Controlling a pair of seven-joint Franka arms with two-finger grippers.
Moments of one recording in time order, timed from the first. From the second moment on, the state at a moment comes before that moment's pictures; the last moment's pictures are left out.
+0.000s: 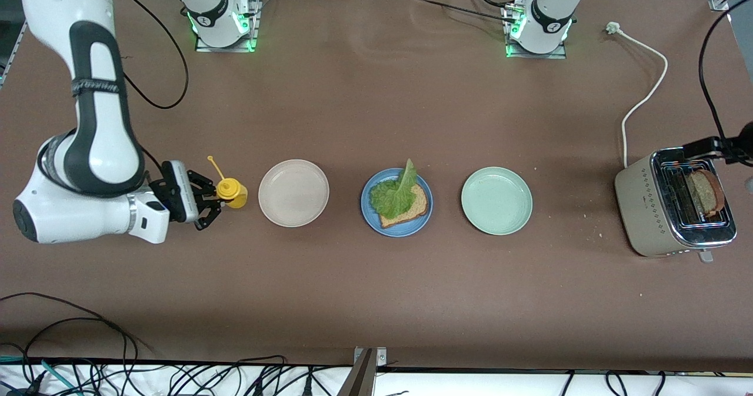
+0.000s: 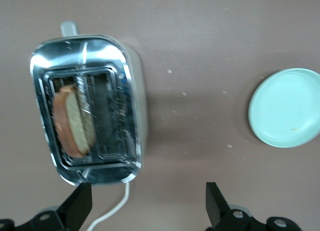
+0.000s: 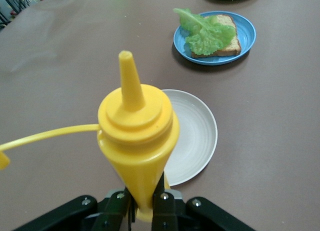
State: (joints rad) left arm 0.17 0.26 0.05 -1.49 0.01 1.60 0.22; right arm 0.18 0.69 -0.20 -1.30 0.69 1.55 -2.03
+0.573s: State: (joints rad) left arm 0.27 0.41 0.06 -1.48 0.09 1.77 0.26; right arm 0.05 0.85 -0.19 -1.34 0.78 1.52 -2.31
